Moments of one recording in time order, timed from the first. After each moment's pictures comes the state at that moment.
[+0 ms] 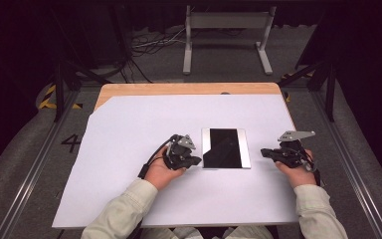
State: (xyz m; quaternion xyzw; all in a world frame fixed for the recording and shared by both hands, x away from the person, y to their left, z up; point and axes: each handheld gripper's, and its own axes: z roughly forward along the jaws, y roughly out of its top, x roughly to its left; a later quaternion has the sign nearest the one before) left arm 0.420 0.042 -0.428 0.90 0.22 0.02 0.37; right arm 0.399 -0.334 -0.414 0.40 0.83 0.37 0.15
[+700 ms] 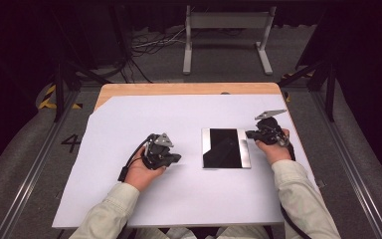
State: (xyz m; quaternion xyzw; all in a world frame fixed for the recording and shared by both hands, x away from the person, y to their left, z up) left arm 0.416 0.095 -0.429 0.89 0.26 0.05 0.37; right arm 0.474 -0.289 -0.412 0.43 0.83 0.32 0.16
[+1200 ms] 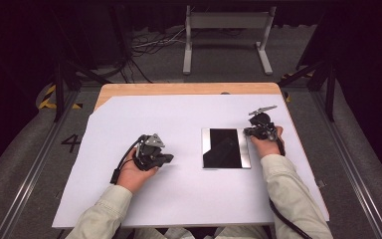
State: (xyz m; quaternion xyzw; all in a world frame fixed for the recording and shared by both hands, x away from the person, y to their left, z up) left arm 0.413 0.117 -0.430 0.88 0.28 0.05 0.37; right arm 0.499 -0.275 -0.426 0.49 0.81 0.27 0.19
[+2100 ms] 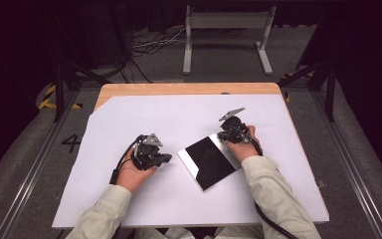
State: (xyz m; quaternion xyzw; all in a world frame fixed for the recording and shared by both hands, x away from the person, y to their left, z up) left arm 0.417 0.121 -0.436 0.88 0.30 0.04 0.37; right arm 0.493 -0.188 -0.428 0.37 0.87 0.28 0.15
